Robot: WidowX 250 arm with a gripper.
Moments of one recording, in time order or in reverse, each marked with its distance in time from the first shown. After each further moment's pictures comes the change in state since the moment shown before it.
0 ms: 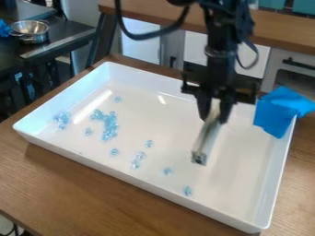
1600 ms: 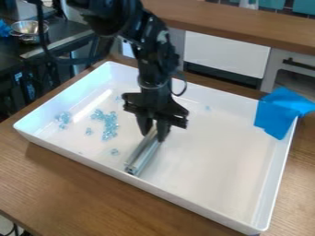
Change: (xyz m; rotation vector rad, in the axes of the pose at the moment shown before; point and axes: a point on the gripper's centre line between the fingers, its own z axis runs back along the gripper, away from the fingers) arm -0.019 0.102 -0.030 0.097 -0.092 -0.023
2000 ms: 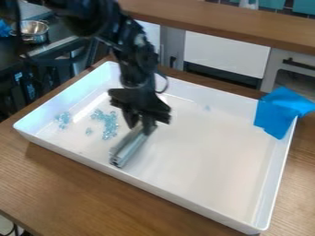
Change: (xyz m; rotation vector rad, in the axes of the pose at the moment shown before) arm 0.004 0.041 -0.003 0.048 -0.079 -0.006
